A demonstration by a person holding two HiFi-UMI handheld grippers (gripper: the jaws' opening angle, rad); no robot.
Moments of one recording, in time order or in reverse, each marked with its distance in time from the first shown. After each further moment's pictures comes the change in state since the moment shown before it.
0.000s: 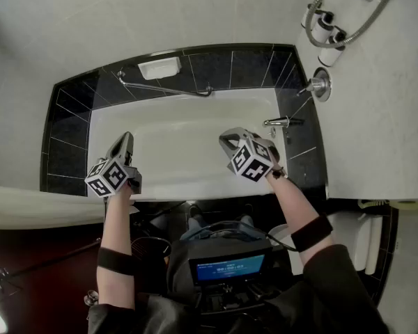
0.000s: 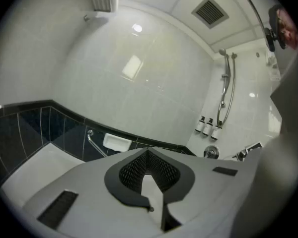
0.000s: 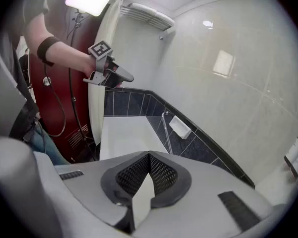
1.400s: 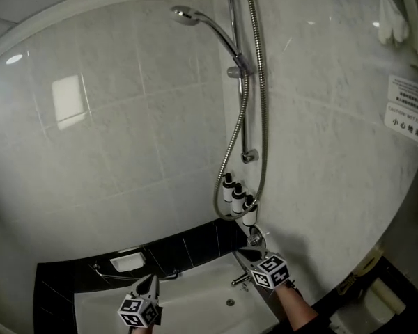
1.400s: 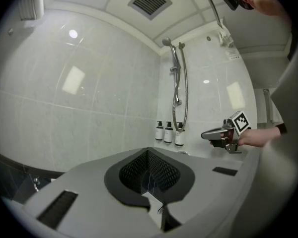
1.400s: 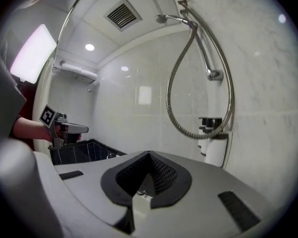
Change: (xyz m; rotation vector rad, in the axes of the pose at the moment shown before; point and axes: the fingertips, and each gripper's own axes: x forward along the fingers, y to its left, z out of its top) left arm 0.094 -0.249 0.078 0.404 -0.077 -0.343; right arm -0.254 -0.222 -0.021 0.532 -0.438 -0.503
